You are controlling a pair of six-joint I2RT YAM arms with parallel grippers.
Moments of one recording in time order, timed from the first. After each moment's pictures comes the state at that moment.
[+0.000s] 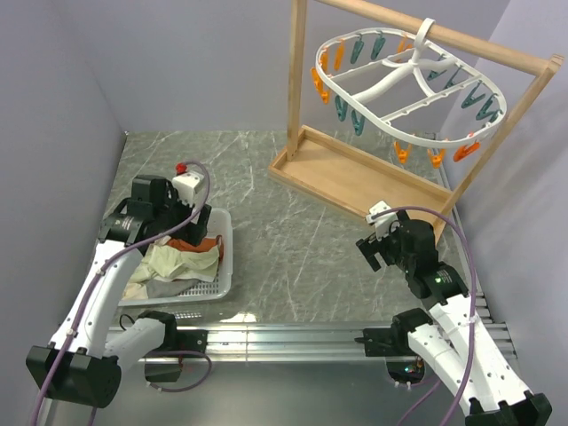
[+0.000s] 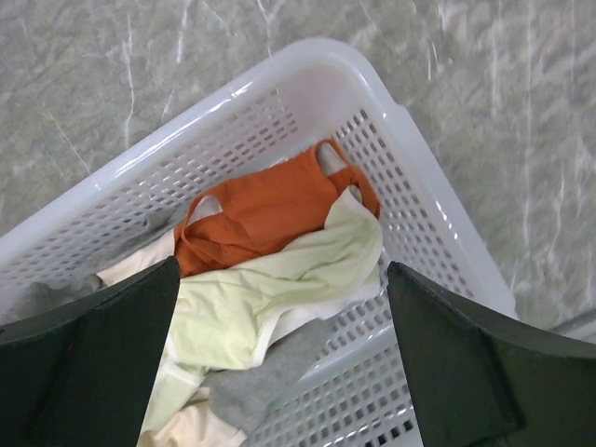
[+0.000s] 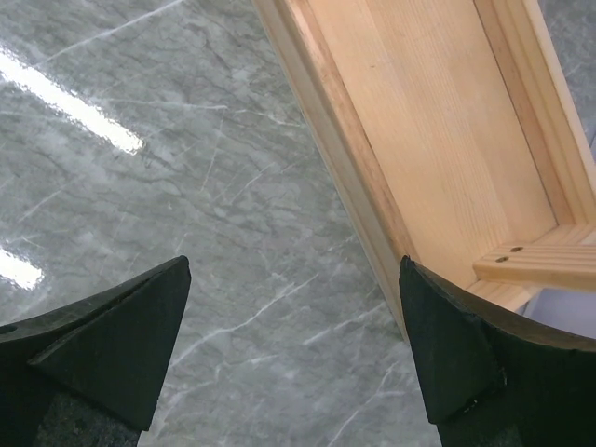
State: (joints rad) left arm -0.17 0.98 1.00 -0.82 0.18 0.22; right arm 0.30 0.60 0.58 -0.57 0.01 -0.41
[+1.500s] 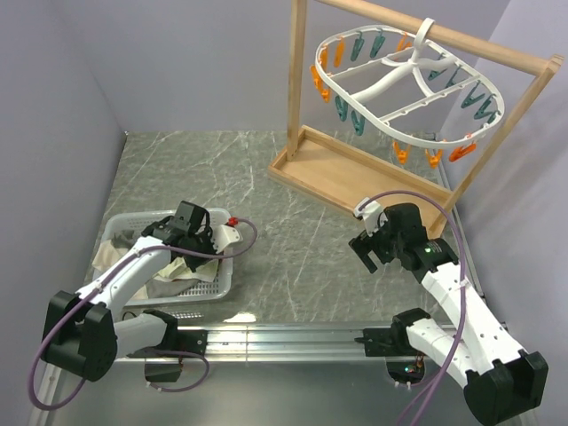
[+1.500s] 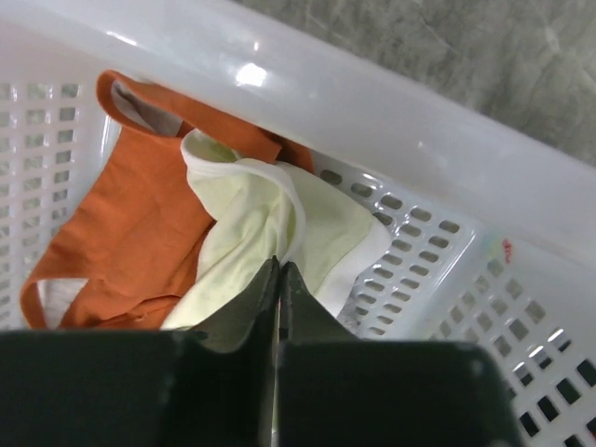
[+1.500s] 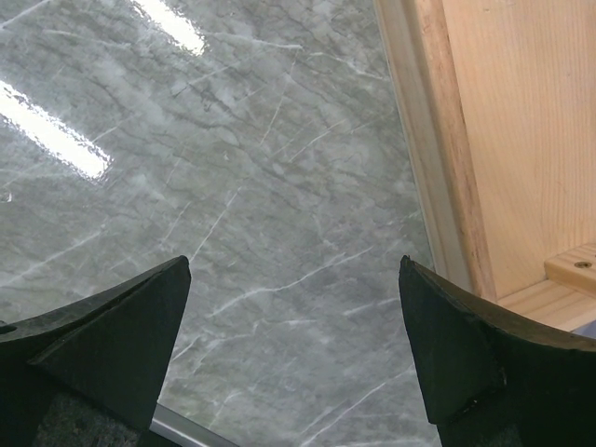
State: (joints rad) left arm -0.35 1.16 0.72 -0.74 0.19 0.73; right arm 0.30 0.85 0.72 -0.74 -0.09 -0.43
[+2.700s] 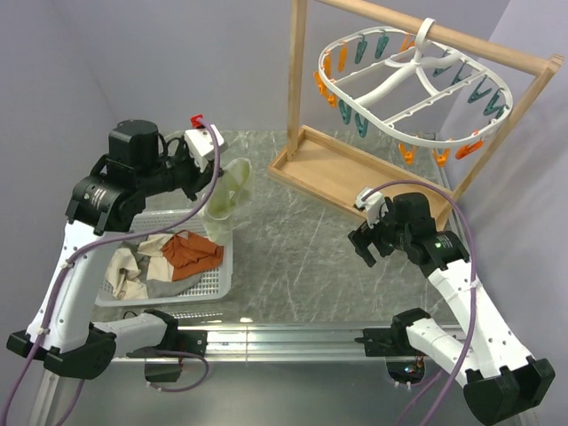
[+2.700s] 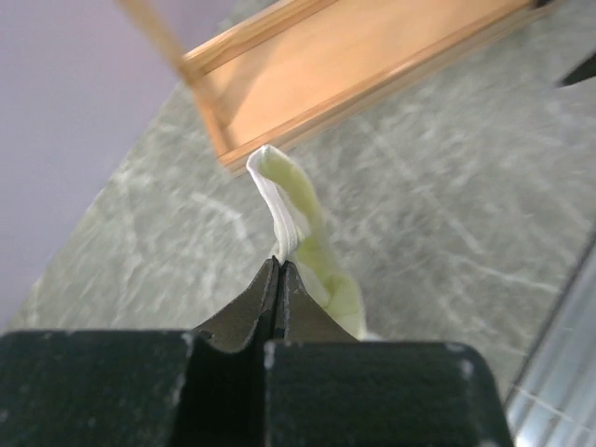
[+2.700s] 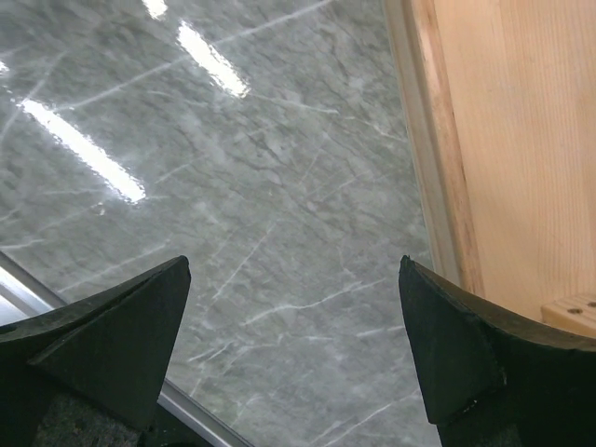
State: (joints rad) left arm -0.39 1.17 1.67 -0.94 0.41 0.44; right arm 0.30 0.87 0.87 -0.82 -0.22 -0.43
